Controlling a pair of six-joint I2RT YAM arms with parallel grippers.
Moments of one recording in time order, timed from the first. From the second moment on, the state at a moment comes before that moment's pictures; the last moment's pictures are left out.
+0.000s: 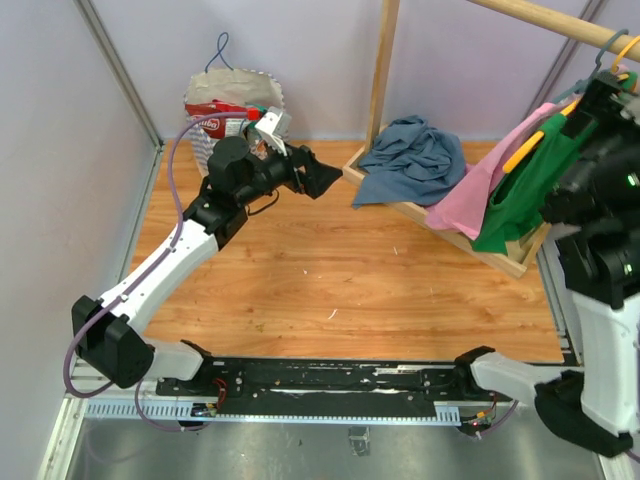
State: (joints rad) left arm -0.52 1.33 1.25 0.08 0.35 -0.33; right arm 0.42 1.07 1.87 -0.31 1.18 -0.44
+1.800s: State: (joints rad) left arm -0.28 1.21 1.10 -0.05 0.30 -0.33; right arm 0.47 2.00 2.42 -0.69 0.84 -0.05
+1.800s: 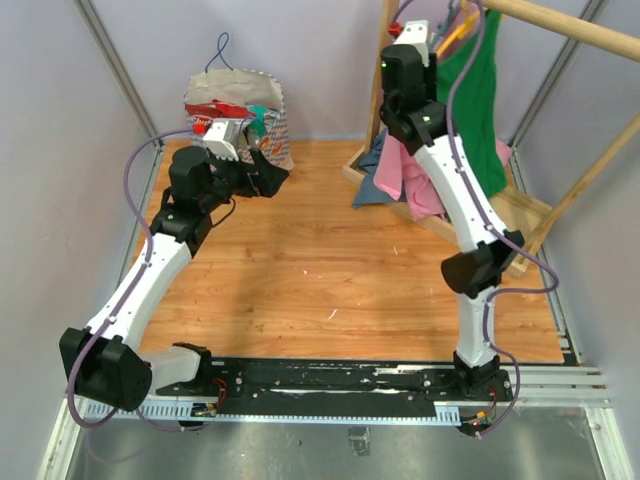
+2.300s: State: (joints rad) left arm -0.17 1.19 1.14 -0.14 0.28 -0.37; right arm 0.50 2.21 2.60 -0.49 0.61 -0.12
